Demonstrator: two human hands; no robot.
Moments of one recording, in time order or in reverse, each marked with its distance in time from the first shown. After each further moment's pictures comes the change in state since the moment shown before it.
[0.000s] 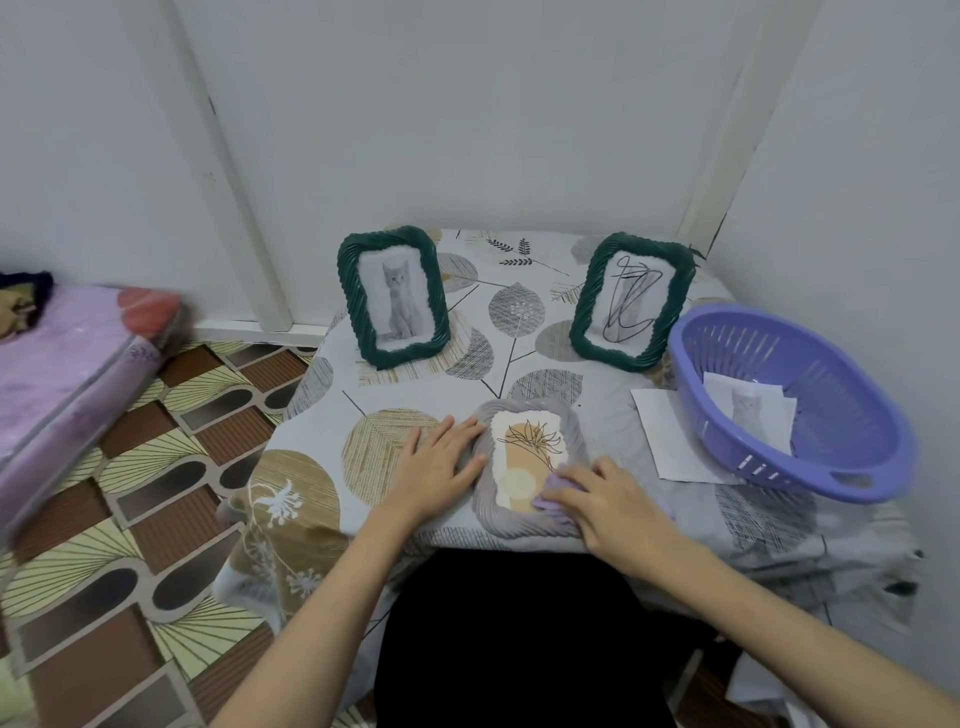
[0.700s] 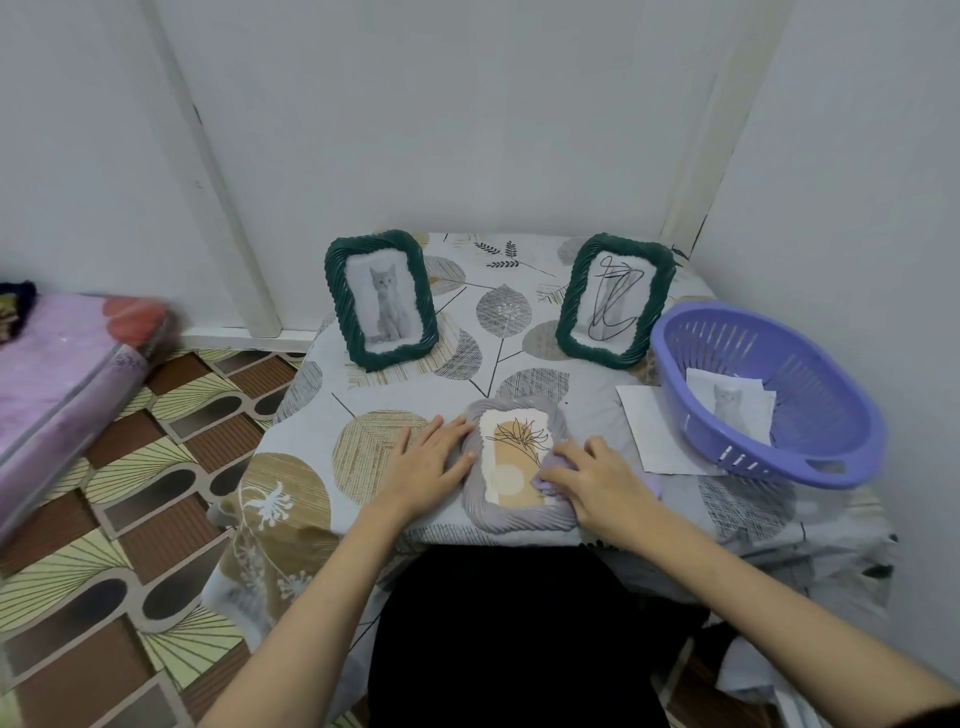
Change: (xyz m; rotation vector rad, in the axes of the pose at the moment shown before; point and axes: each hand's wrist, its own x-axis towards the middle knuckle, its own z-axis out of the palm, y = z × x) left_hand -0.003 0.001 -0.002 -0.013 0.001 0.001; right_hand 0.007 0.016 0.006 -0.038 -0.037 0.055
